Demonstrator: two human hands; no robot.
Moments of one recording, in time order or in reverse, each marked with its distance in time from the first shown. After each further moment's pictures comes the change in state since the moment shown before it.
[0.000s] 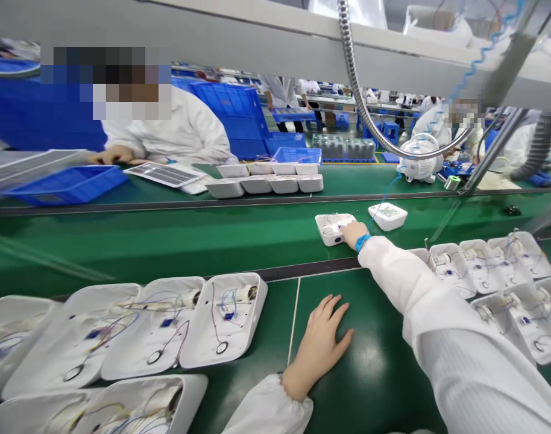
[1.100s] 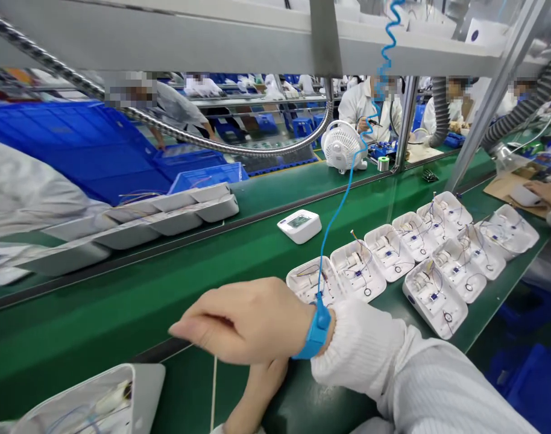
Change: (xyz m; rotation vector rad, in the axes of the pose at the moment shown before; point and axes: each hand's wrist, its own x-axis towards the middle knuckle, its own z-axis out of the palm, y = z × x) left_hand 0.052 0.004 0.016 -0.471 0.112 -0.206; right_hand -0.180 -0.040 -0.062 0.902 0.569 -0.456
